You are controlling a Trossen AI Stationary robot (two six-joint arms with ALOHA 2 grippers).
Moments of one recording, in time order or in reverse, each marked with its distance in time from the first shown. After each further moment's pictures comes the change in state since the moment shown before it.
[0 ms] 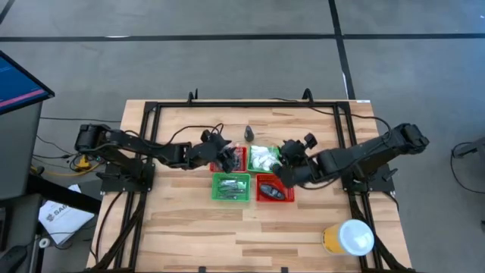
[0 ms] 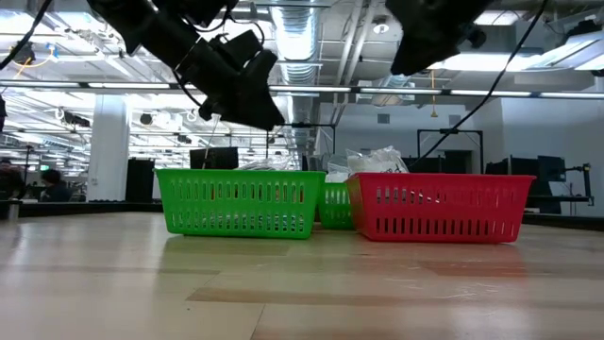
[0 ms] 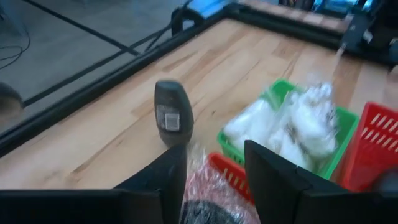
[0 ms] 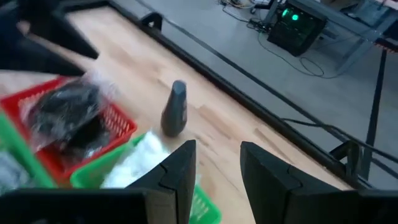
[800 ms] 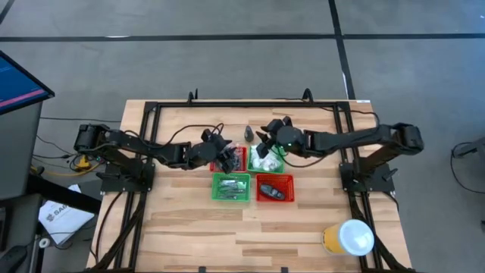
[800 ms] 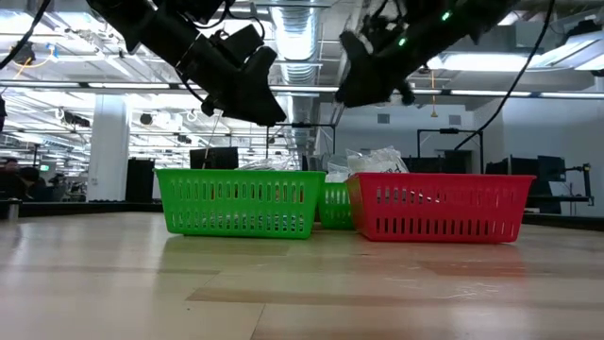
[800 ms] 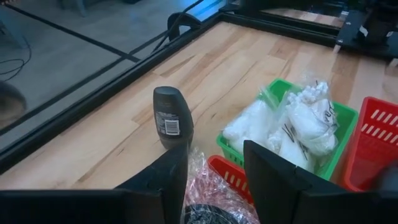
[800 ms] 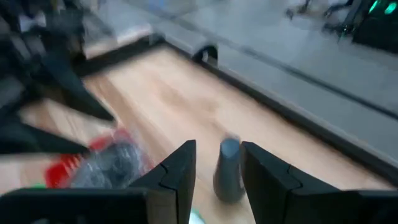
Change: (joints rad) left arm 0.000 -0.007 0.000 0.015 0.000 0.061; right arm -0.383 0.029 -0.240 0.887 -0.489 -0.432
